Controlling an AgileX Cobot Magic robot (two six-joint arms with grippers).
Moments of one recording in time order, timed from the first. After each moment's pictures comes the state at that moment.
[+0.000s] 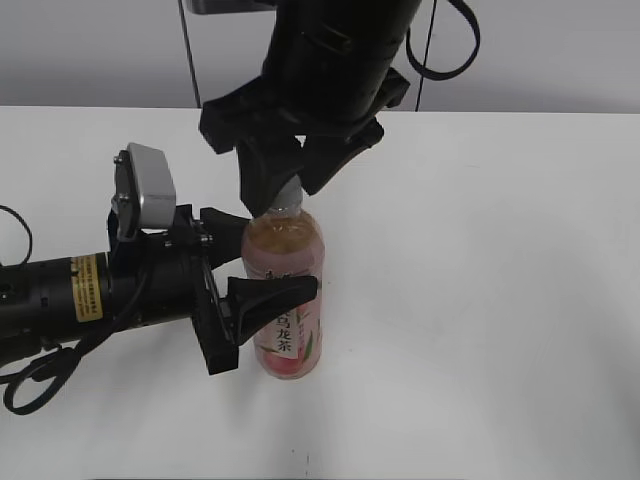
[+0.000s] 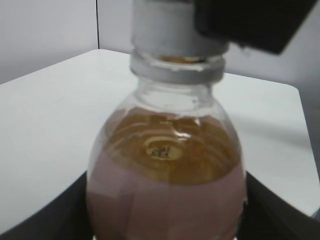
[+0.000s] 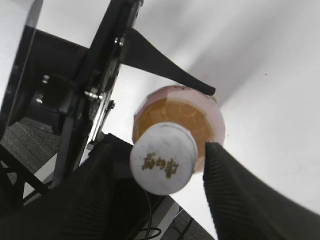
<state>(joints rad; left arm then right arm) -0.39 1.89 -0.52 0.92 -1.20 -0.30 0.76 1.88 -1.73 0.24 1.22 -0.08</state>
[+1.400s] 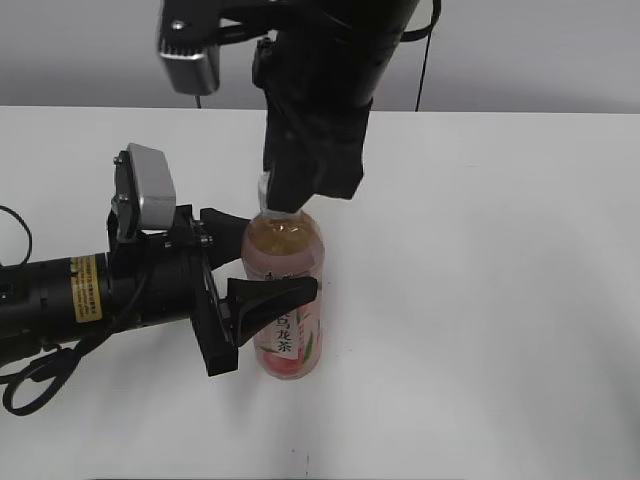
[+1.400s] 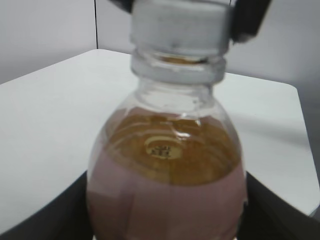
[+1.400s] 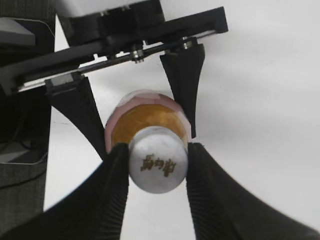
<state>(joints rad) -0.39 1.89 -0.52 0.92 -1.21 -0.30 0.76 1.88 -1.74 0.24 1.22 -1.10</state>
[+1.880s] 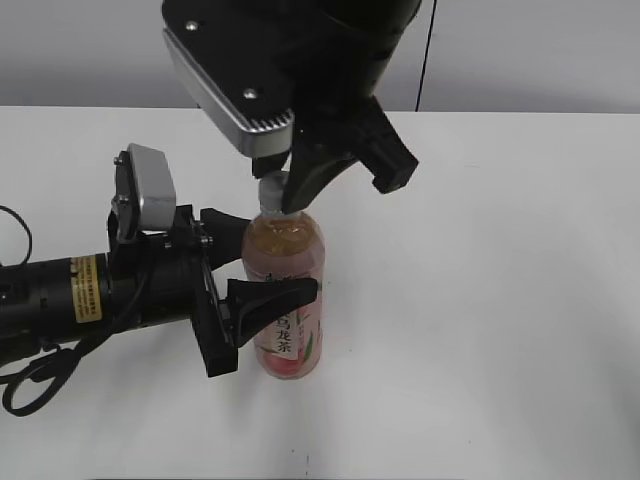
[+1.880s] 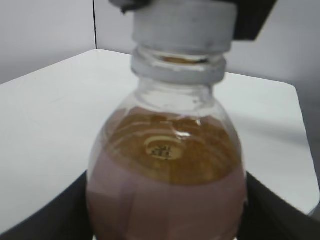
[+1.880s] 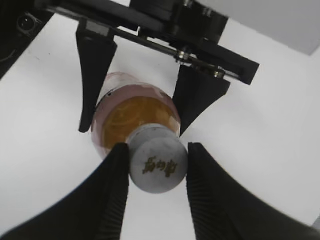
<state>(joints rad) -0.39 1.89 -0.52 0.93 -1.21 -0.30 0.76 1.88 -1.74 0.24 1.22 -1.66</state>
